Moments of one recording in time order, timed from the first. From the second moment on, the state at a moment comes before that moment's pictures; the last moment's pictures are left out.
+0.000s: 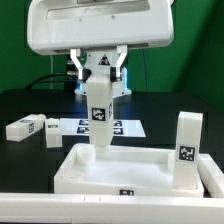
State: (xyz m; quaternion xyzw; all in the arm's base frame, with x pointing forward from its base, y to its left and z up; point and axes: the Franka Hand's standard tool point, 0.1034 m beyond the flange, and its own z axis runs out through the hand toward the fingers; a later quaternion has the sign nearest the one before) arm 0.605 -0.046 0.165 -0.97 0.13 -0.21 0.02
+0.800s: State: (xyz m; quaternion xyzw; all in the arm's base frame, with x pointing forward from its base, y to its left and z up) arm 0.622 -0.080 0.172 -0.96 0.13 -0.25 0.00
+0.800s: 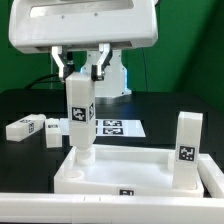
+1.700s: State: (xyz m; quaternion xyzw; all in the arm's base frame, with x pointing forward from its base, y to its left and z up) arm 0.626 -0.076 0.145 -0.97 0.12 -0.23 0.00
